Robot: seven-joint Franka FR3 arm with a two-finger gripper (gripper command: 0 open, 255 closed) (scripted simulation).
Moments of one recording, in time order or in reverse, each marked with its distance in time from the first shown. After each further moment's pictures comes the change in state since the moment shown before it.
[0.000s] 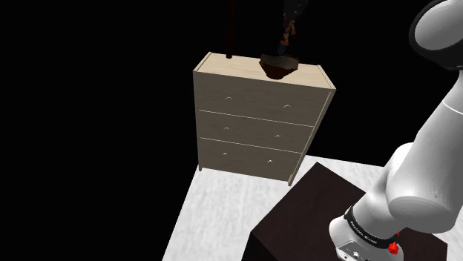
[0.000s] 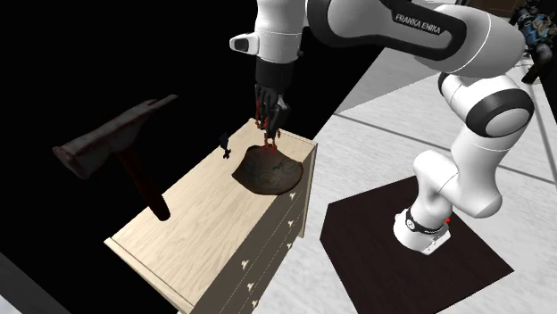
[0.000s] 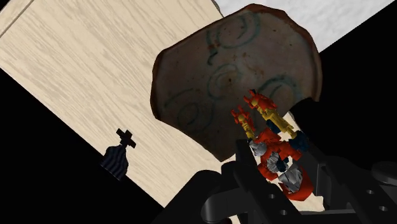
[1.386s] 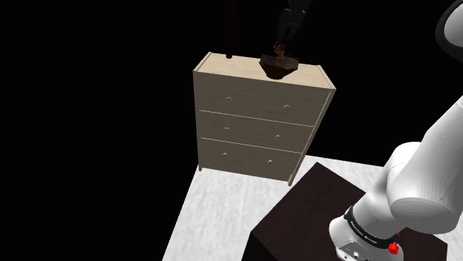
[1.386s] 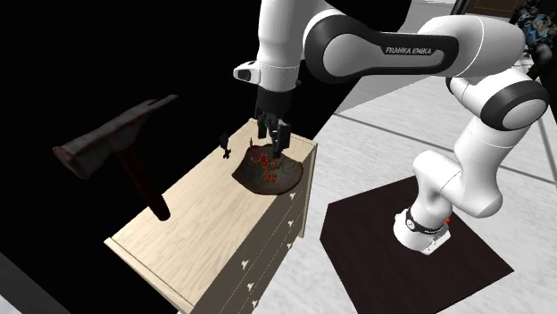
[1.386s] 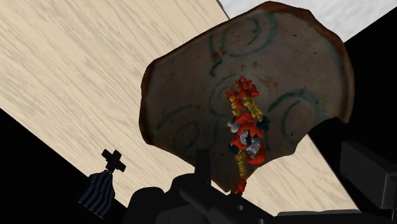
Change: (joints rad) arm 0.029 -0.093 0.021 -0.261 -0.054 0.185 0.017
